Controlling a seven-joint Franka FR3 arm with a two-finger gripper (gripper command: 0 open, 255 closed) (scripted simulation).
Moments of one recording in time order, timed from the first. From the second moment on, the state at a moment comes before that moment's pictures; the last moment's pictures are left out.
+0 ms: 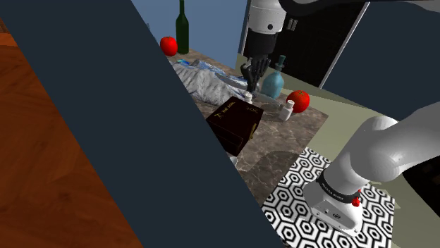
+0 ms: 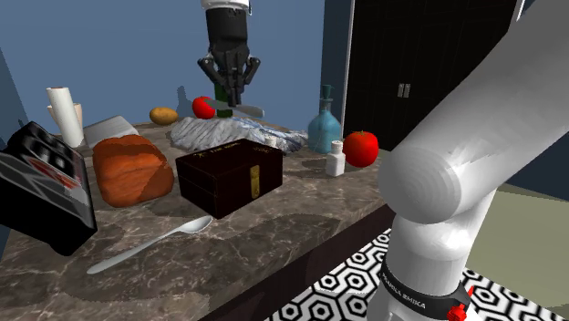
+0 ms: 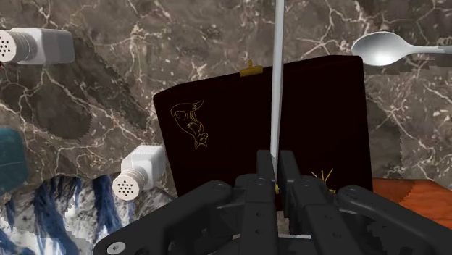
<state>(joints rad) 0.02 -0.48 0.23 -2.23 0.12 1.70 0.21</state>
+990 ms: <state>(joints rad) 0.02 -0.45 0.26 -2.40 0.14 1.90 0.22</state>
